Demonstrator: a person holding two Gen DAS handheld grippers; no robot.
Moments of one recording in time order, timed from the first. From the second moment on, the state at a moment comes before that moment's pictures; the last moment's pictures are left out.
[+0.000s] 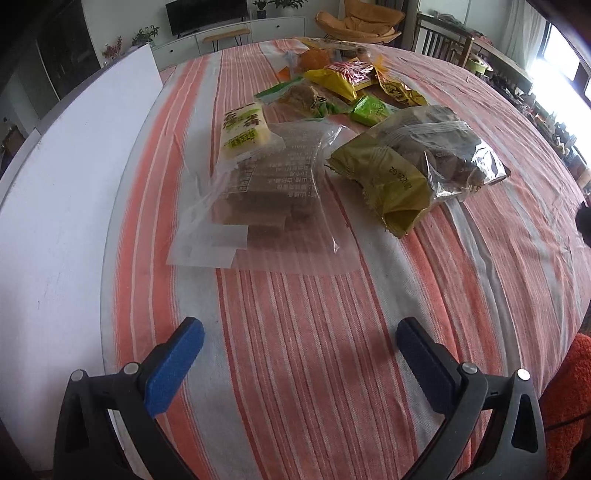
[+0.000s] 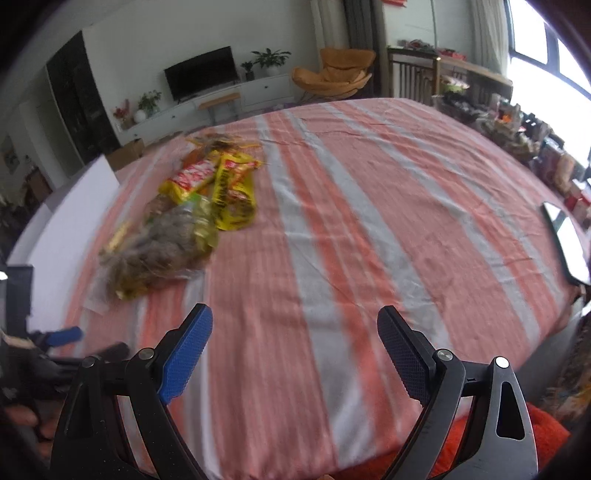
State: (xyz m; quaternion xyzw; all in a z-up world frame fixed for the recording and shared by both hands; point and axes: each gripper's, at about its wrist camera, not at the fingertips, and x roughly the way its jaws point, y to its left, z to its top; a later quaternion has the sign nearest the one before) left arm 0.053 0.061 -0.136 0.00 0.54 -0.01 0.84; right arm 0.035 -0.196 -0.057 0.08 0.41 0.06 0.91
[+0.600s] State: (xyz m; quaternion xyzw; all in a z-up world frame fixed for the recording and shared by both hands) left arm 0.036 0.068 -0.135 0.03 0.50 -0.07 0.86; right arm 0.098 -0.133 -0.056 -0.12 0.37 0.03 0.92
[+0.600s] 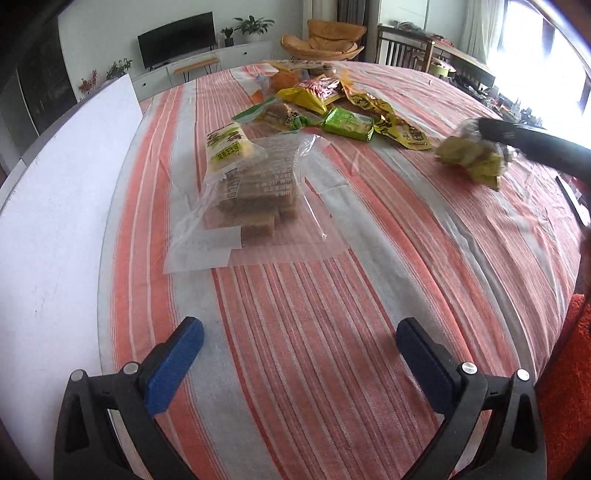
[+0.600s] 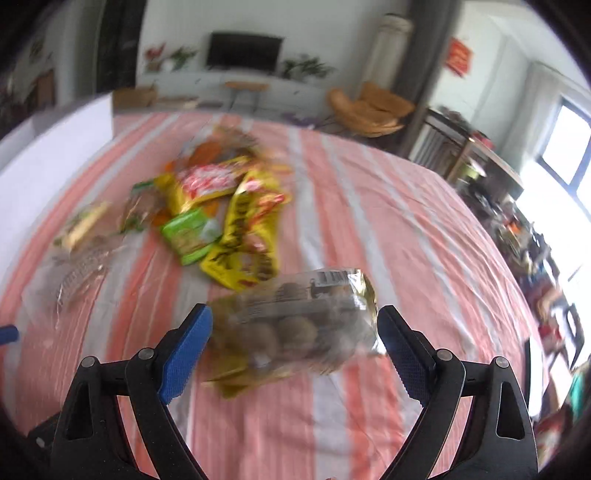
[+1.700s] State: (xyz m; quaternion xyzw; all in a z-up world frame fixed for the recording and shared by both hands) left arm 0.114 0.147 -0.078 -0.16 0.48 -0.07 0.86; right arm 0.072 -0.276 -0.102 0.39 0.41 0.05 0.82
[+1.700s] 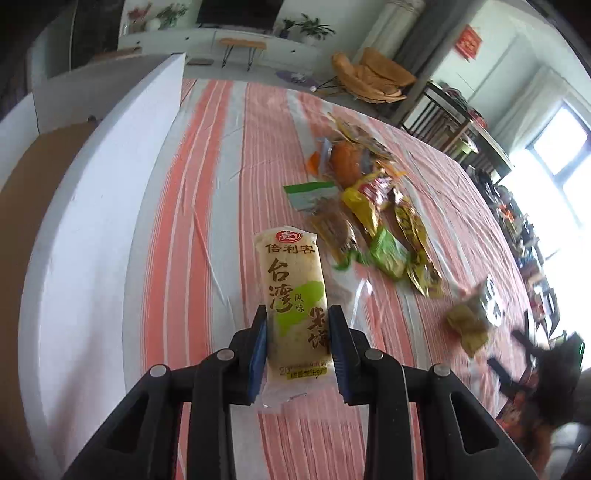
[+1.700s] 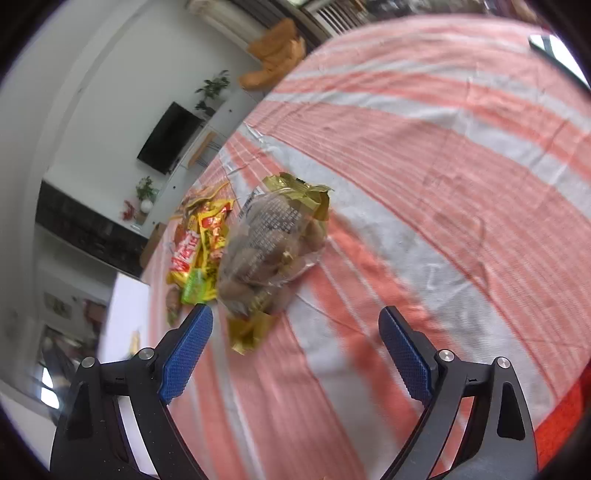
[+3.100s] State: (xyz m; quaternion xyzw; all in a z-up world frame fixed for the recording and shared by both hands) left arm -0.013 0.352 0.027 -0.22 0.37 0.08 0.90; right arm 0.090 0.059 0.066 0.12 0.42 0.40 0.80
